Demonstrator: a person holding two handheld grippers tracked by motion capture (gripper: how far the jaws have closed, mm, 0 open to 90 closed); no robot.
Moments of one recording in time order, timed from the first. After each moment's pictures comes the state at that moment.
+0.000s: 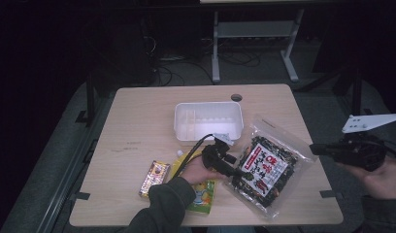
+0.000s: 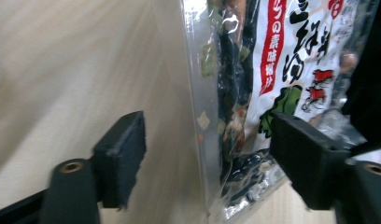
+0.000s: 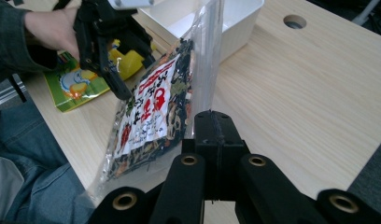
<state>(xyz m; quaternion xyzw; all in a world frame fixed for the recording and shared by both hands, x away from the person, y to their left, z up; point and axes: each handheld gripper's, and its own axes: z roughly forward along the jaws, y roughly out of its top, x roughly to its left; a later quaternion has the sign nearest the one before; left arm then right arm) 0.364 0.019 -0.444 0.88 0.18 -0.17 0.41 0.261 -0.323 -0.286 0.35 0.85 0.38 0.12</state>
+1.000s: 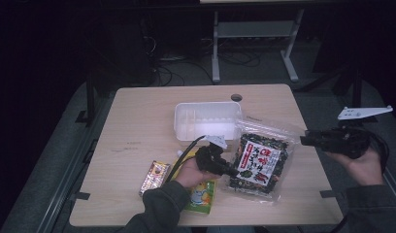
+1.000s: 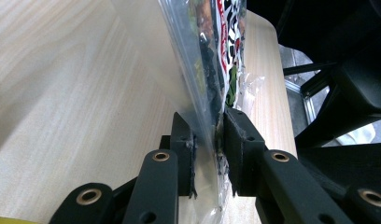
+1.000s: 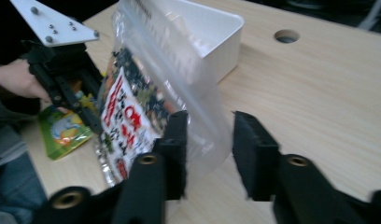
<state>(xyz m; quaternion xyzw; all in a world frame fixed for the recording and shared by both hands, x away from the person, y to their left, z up) 0.347 0.038 -0.429 0.88 0.14 -0.14 0.43 0.304 -0.338 -0.324 0.40 0.79 0.45 0.08</state>
